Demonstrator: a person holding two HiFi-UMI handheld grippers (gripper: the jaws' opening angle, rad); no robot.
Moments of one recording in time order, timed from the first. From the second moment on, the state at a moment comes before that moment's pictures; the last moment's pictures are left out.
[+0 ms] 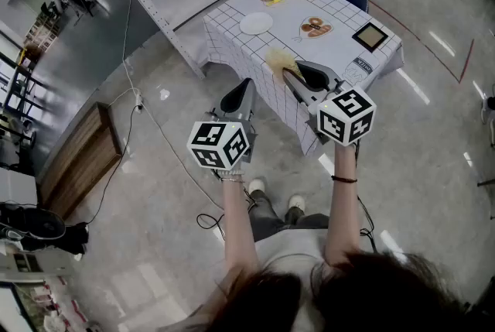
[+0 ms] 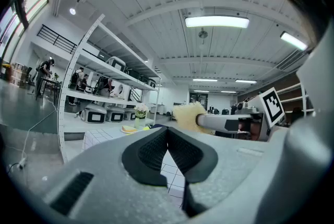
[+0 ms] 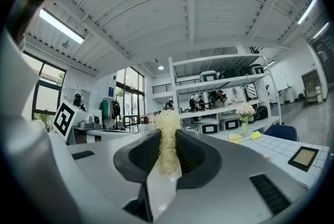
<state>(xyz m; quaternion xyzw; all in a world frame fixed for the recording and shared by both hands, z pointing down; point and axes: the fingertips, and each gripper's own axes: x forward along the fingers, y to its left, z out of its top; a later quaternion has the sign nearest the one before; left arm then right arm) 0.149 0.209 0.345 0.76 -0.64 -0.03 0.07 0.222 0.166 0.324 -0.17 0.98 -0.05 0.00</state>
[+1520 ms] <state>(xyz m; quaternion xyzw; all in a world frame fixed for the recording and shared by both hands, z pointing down) 0.116 0.199 0.362 0.76 -0.64 -0.03 0.08 0.198 0.137 0.336 -0.19 0.98 -0.08 0.02</state>
